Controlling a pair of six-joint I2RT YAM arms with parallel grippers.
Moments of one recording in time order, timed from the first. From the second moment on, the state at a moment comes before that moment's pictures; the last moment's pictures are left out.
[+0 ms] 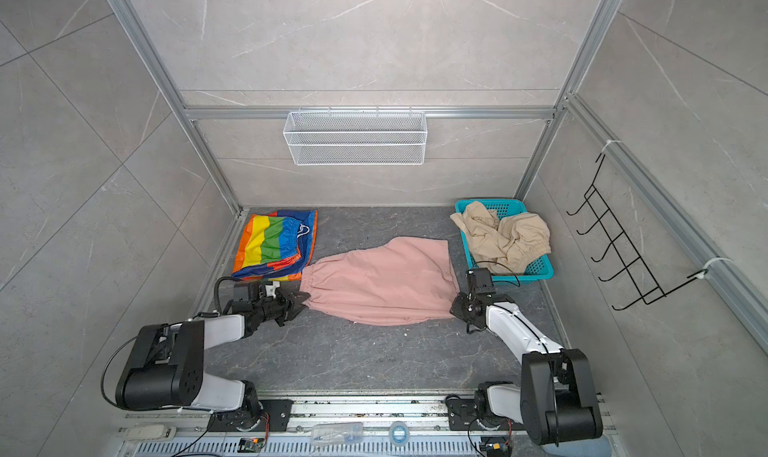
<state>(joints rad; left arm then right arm) 0.04 1.42 0.41 0.21 0.77 -1.03 0.07 1.28 0.63 -0.49 -0.04 0.57</state>
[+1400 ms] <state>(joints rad) -0.31 1.53 0.61 0.11 0.54 -1.06 0.25 1.61 0.82 -0.24 -0.25 0.57</state>
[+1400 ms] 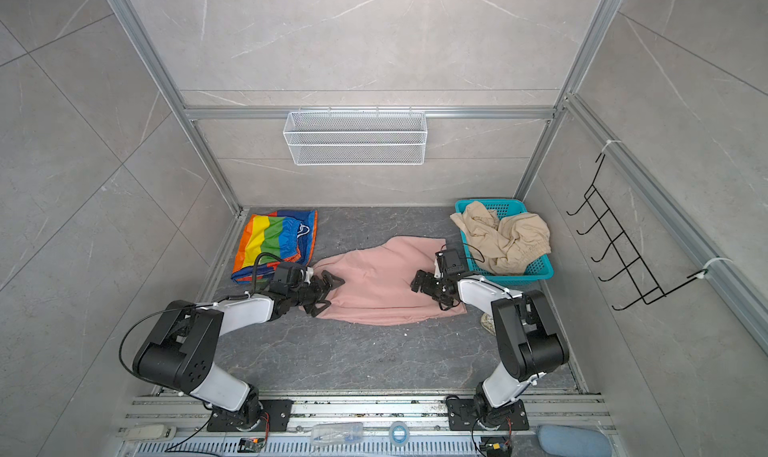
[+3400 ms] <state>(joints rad) -0.26 1.35 0.53 -0.08 0.42 -0.93 0.34 2.07 1.31 -0.01 -0.41 0.66</state>
